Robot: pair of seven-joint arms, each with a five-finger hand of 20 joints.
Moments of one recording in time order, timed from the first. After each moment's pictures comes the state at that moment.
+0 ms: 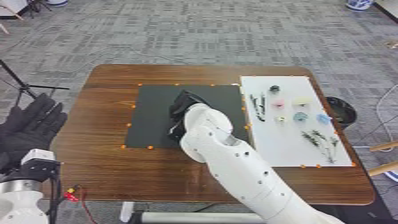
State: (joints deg) left arm 130.4 -61.0 -108.5 -121.4 21.6 10.4 19.8; right arm -64.5 -87.1 44.6 -89.4 -112.8 -2.5 52.9
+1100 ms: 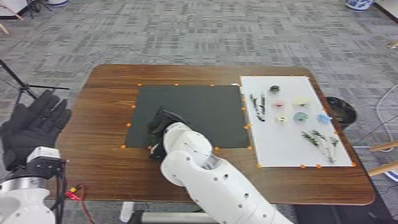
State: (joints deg) left arm 128.8 -60.7 -106.2 -121.5 21.7 10.3 21.8; right arm -69.8 -91.4 40.9 -88.8 -117.9 -3.6 48.1
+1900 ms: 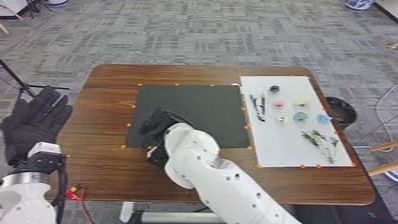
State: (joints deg) left arm 126.4 -60.9 -106.0 -120.2 21.6 9.4 20.4; right arm -70.0 -88.2 40.1 -95.5 -108.2 -4.9 48.7
